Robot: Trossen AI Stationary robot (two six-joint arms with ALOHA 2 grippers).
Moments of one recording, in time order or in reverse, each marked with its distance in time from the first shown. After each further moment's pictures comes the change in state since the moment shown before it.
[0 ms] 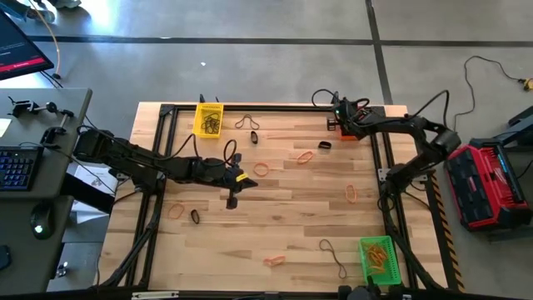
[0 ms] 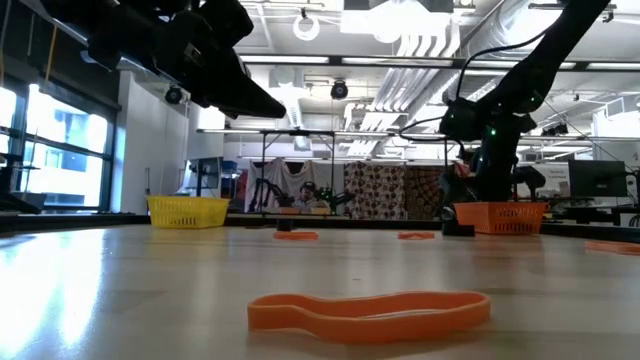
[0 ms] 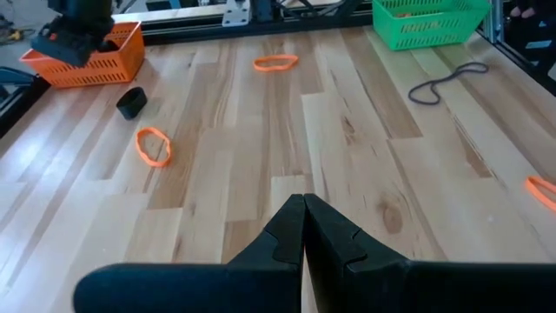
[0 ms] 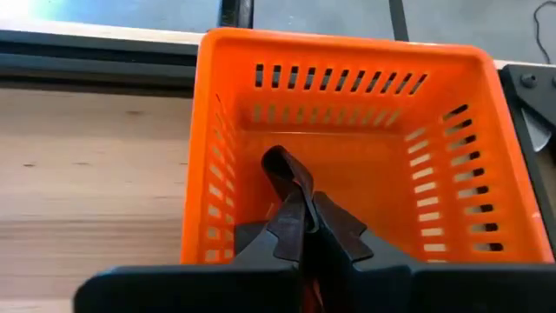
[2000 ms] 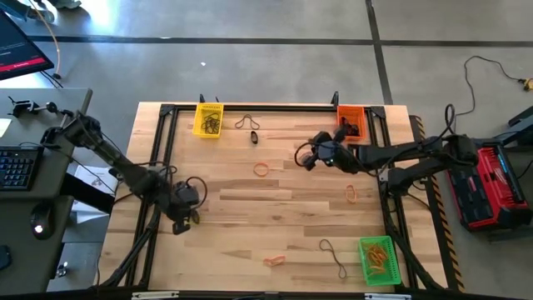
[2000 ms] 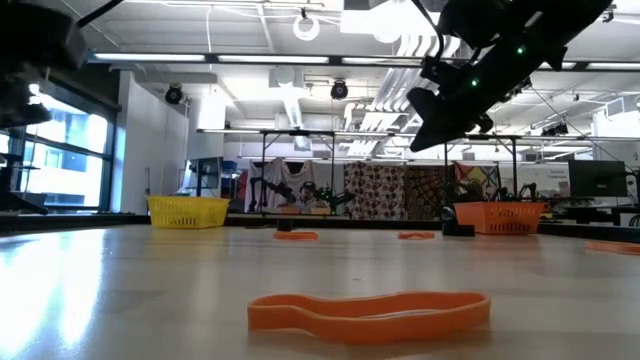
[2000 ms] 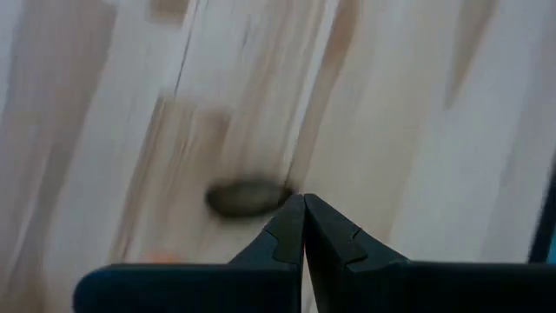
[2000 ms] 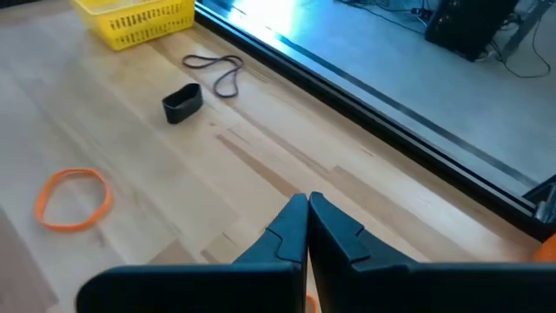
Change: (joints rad) left arm -0.555 -0.383 0.002 -1.110 -0.019 -1.008; right arm 0.746 -0.239 -0.024 0.168 0.168 -0.206
